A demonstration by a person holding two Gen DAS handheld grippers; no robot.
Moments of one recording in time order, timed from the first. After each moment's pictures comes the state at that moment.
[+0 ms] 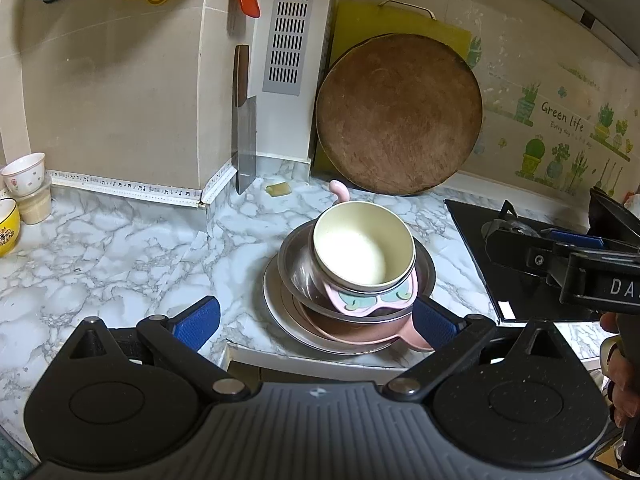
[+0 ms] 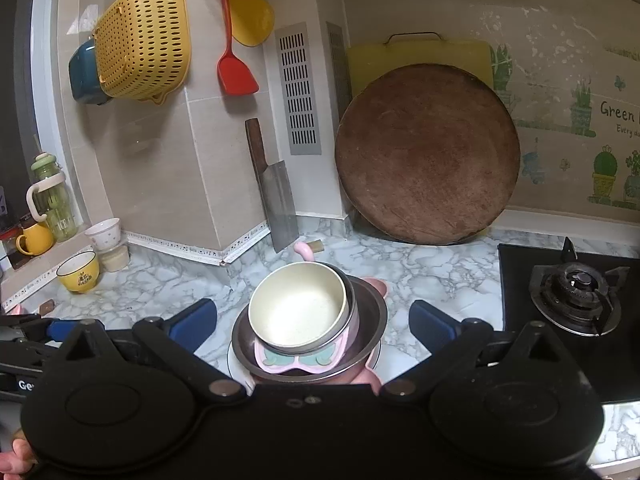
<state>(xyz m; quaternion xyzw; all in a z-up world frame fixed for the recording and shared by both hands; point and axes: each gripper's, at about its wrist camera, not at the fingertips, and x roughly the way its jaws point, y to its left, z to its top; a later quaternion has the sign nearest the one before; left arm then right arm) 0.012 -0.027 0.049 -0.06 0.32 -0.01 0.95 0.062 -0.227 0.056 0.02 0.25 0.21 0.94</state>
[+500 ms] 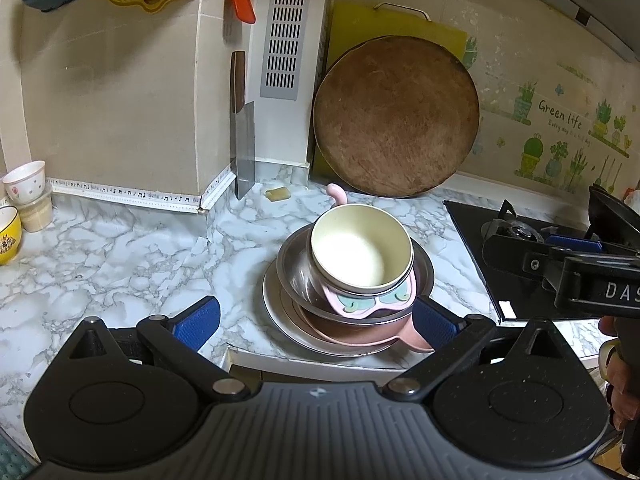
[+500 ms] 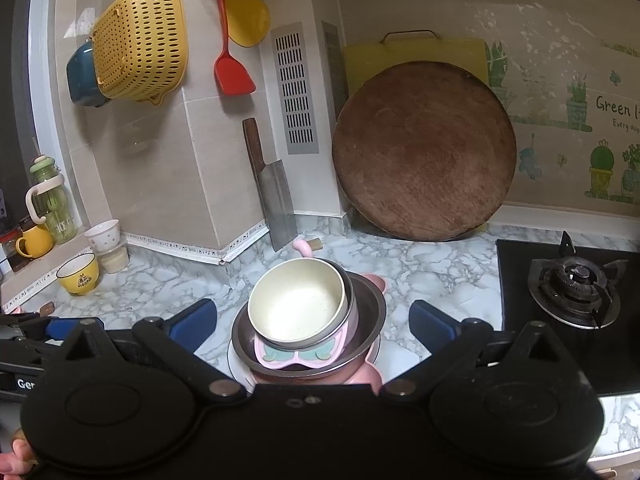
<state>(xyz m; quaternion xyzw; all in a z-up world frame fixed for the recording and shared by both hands) 0.010 -0.030 0.051 -0.05 0.31 -0.01 0.95 0.059 -0.230 0.052 0.02 0.25 0.21 0.94</state>
